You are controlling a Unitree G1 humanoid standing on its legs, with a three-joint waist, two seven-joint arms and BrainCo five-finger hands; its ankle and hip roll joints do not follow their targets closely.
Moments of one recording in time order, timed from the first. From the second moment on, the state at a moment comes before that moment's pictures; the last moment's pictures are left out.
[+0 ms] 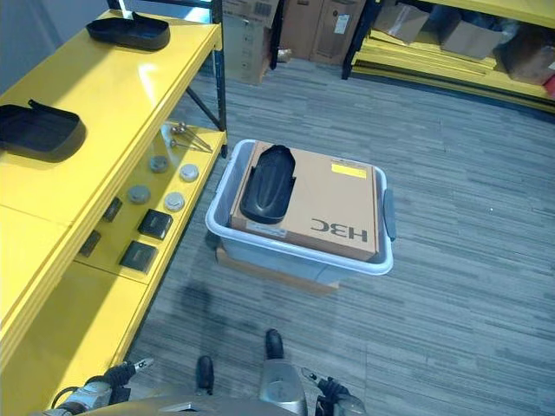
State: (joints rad) left arm -0.08 0.25 -0.29 1.30 -0.27 0.00 0.02; right arm -0.03 -0.21 0.11 1.27 0.38 -0.02 -0.07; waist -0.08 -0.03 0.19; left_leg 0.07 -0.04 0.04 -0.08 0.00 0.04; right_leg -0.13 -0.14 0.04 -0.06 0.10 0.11
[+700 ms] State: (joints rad) left arm -0.02 0.15 -0.27 1.15 -0.25 -0.04 0.05; right arm 0.10 -0.48 0.13 0.09 0.26 -0.17 -0.31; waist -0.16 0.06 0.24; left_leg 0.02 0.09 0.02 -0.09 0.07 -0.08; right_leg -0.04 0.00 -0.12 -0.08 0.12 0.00
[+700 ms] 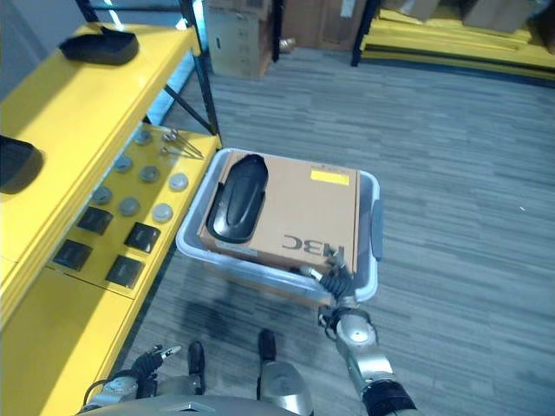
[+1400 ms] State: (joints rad) left arm -0.09 0.19 -0.36 1.05 -0.31 -0.08 0.04; right arm -0.54 -0.57 0.24 0.28 0.11 0.02 -0.45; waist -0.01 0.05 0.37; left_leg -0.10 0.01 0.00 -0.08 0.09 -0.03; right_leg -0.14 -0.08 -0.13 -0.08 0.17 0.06
